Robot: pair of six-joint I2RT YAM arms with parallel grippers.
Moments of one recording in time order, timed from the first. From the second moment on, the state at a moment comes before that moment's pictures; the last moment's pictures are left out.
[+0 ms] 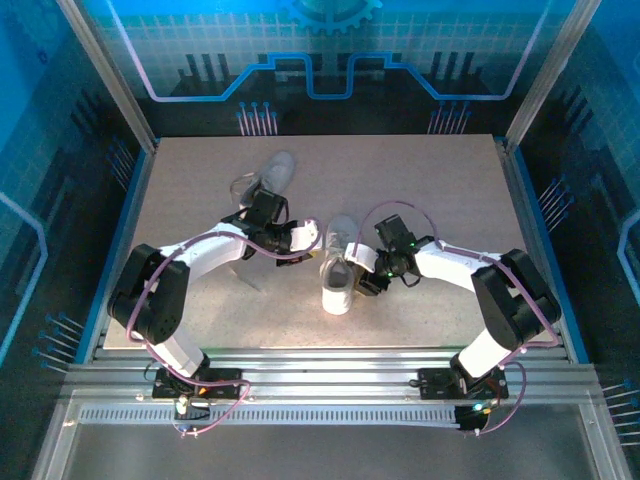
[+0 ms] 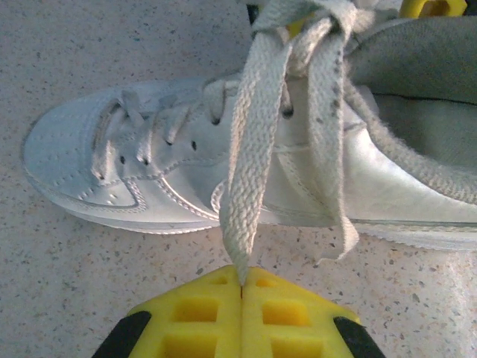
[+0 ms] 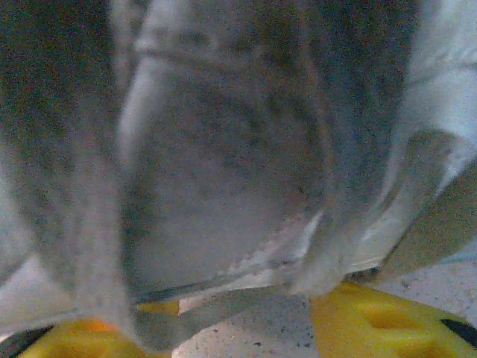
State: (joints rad) left arm -0.41 1.66 1.00 -0.34 0.58 0.97; right arm 0.50 1.60 0.81 -0.35 -0.40 -0.65
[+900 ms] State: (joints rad) left arm -0.39 1.60 1.01 -0.44 0.54 0.99; right arm 0.48 1.33 0.75 -0.41 -0.22 -0.54
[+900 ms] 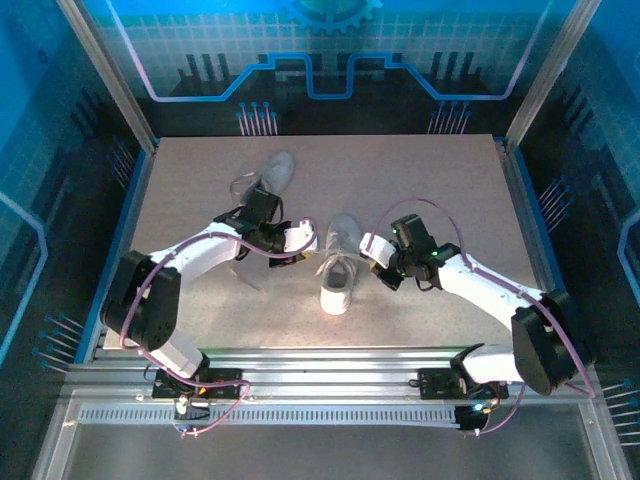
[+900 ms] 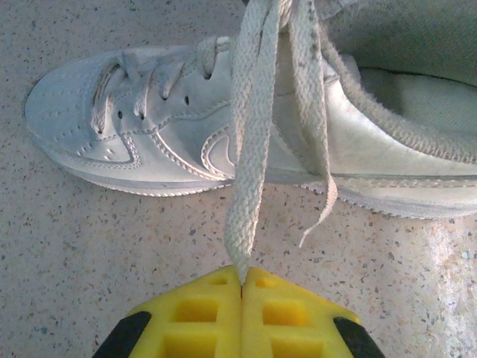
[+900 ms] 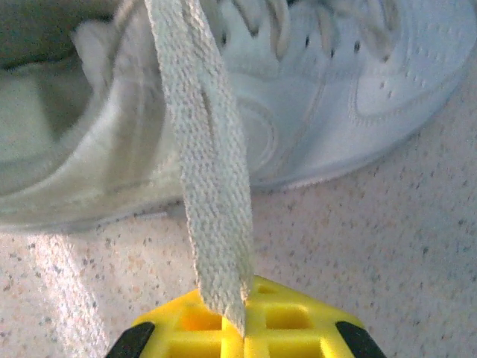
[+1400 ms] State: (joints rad) left arm -0.36 1.57 0.98 -0.44 0.48 0.94; right arm 0.48 1.34 0.87 -0.66 -0.12 -0.50
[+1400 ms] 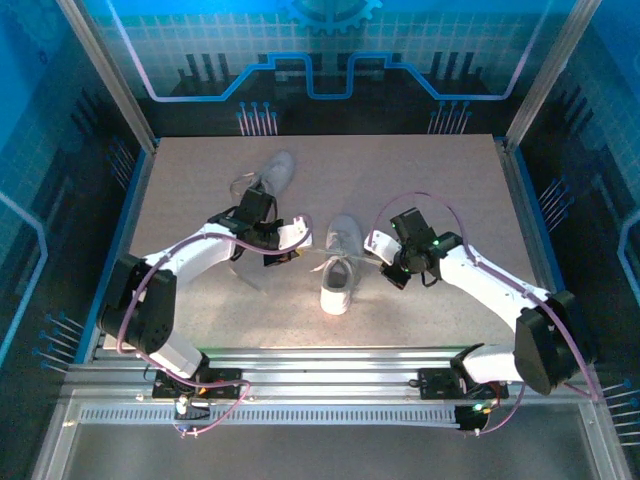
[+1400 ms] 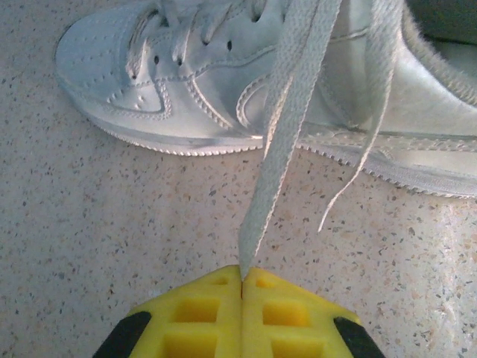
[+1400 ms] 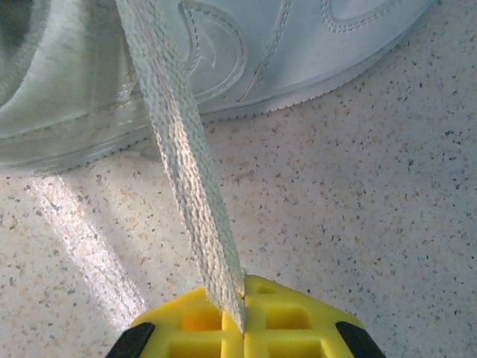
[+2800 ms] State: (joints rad) left arm -0.28 1.25 0.84 -0.38 0.38 0.64; right arm 0.31 1.40 1.11 -0.84 -0.25 -0.31
